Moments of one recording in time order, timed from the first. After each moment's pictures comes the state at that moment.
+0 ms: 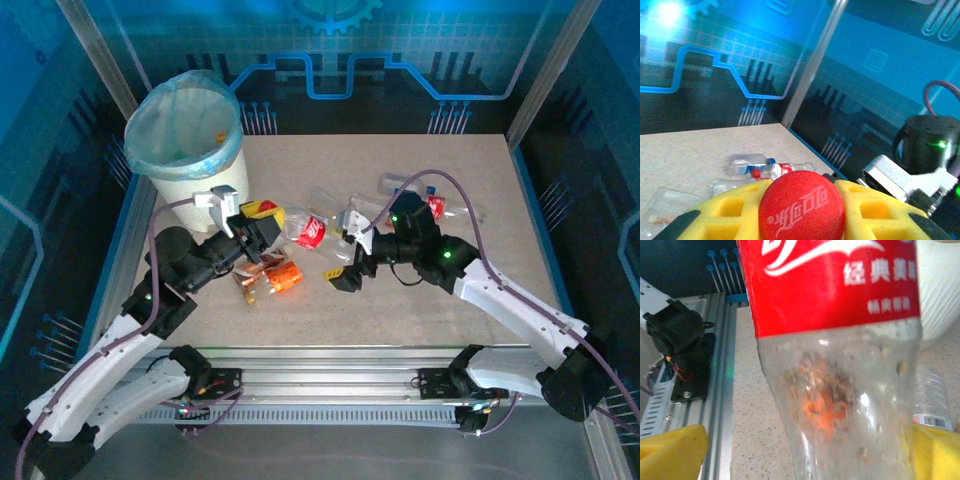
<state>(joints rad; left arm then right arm) -0.58 0.73 0.82 -0.03 0.12 -0.43 0.68 1.15 0.98 -0.33 -0.59 -0.30</state>
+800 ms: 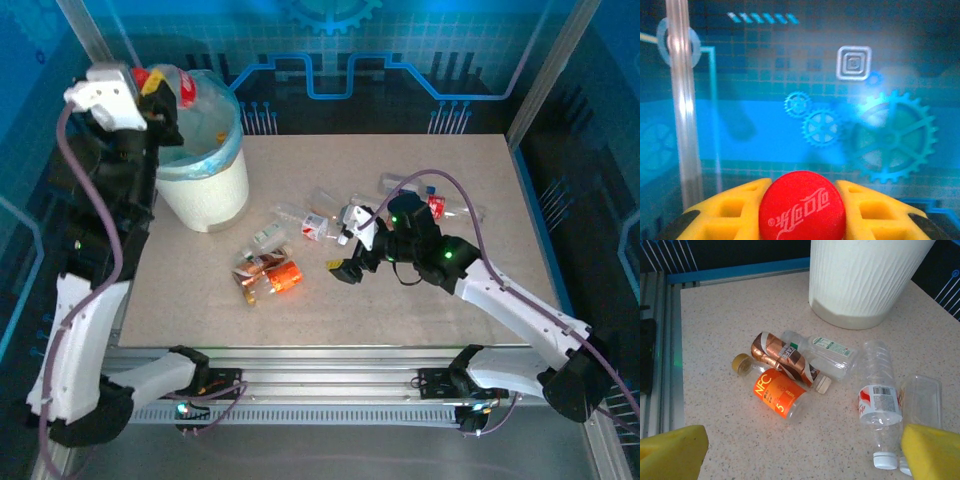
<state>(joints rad) -0.27 1.13 1.73 -0.32 -0.38 0.07 0.69 1.15 1.01 -0.39 -0.38 -0.32</state>
